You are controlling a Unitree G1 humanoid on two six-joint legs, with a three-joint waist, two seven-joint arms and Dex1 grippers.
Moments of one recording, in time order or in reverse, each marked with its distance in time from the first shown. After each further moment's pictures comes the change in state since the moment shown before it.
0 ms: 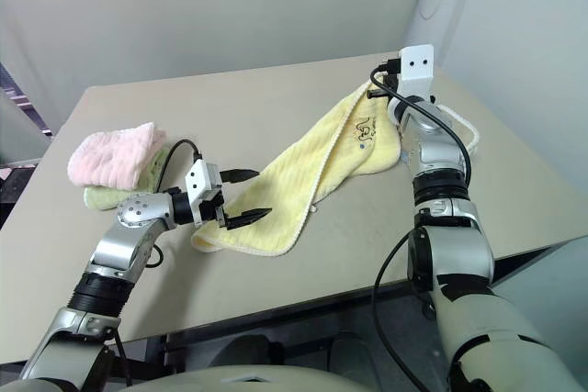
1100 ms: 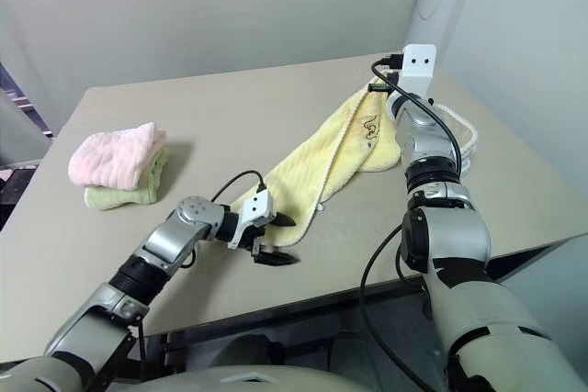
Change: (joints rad) left arm -0.147 -0.065 -0.302 0.167 0.148 0.231 -0.121; right arm -0.103 0.027 -0.046 0.213 0.023 -0.102 -0.083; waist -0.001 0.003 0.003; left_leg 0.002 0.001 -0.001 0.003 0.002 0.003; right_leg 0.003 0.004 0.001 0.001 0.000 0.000
